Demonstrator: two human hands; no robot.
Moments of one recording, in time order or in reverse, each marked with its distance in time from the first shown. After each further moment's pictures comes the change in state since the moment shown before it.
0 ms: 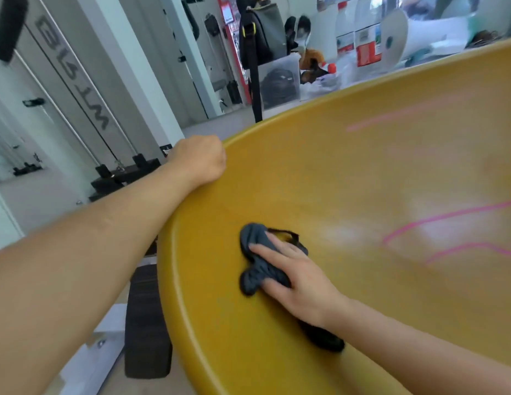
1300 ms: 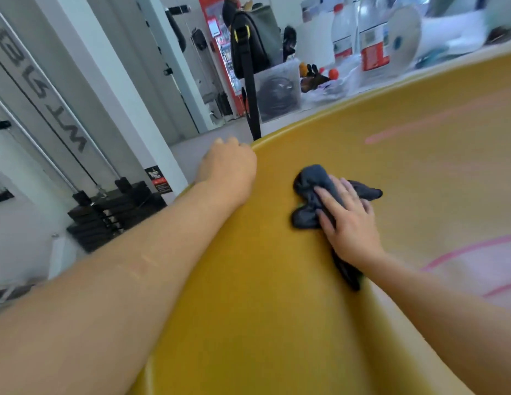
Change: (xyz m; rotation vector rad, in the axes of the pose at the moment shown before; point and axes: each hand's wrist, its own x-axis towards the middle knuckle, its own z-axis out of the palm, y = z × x) left_hand 0.066 0.033 0.030 0.151 0.133 0.061; right_hand 0.120 0.137 -0.050 -0.396 0.636 0.225
